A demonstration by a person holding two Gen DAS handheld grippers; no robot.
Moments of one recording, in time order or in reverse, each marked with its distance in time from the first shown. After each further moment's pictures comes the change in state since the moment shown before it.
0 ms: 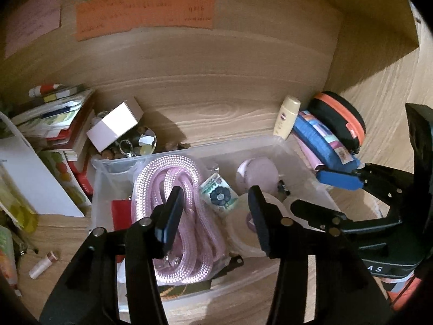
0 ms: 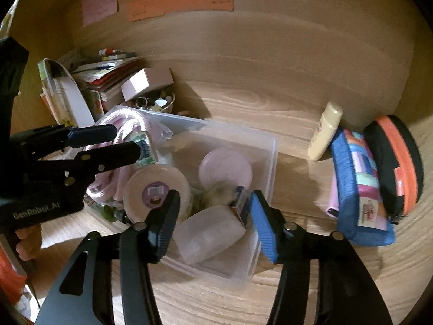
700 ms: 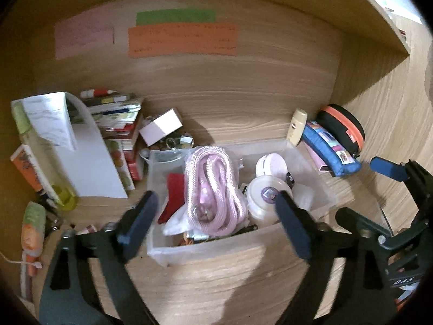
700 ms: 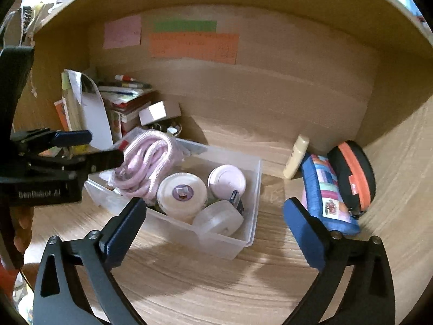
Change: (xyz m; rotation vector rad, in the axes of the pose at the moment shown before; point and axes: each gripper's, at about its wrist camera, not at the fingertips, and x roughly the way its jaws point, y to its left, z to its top) left arm -0.075 0.005 -0.030 -0.022 -0.102 0.122; right arm -0.077 0.040 -0.021 -0.031 -0.184 -0.115
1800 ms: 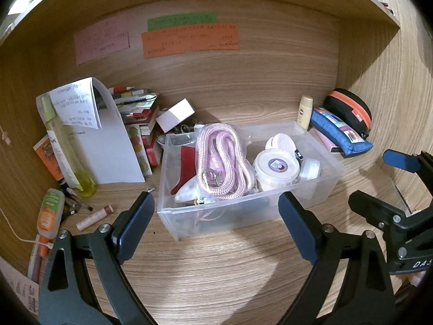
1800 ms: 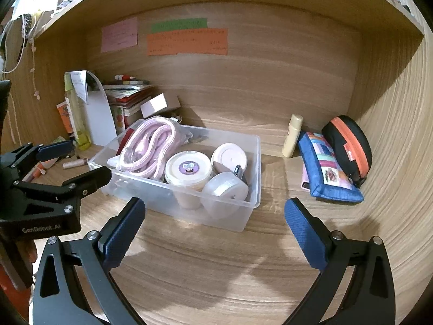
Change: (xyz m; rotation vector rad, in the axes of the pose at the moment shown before) left arm -0.015 -0.018 -0.042 0.049 -0.034 0.118; right arm -0.016 0.005 -0.035 0.082 0.001 0.003
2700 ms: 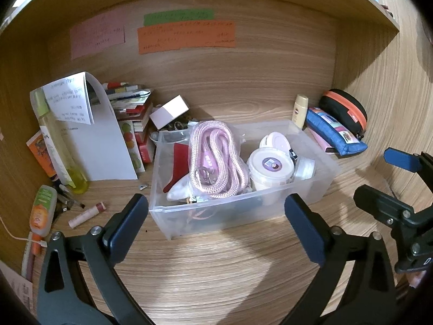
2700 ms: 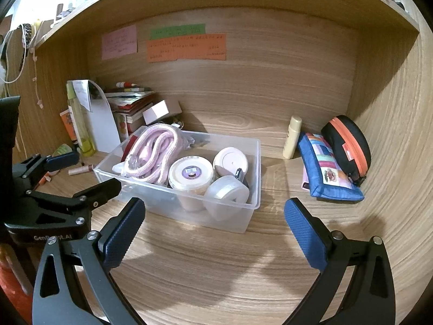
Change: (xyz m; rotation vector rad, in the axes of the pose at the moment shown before) left arm 0.003 -0.002 0.000 -0.020 0.017 -0.038; right arm -0.009 -0.002 0.003 0.026 -0.014 0.015
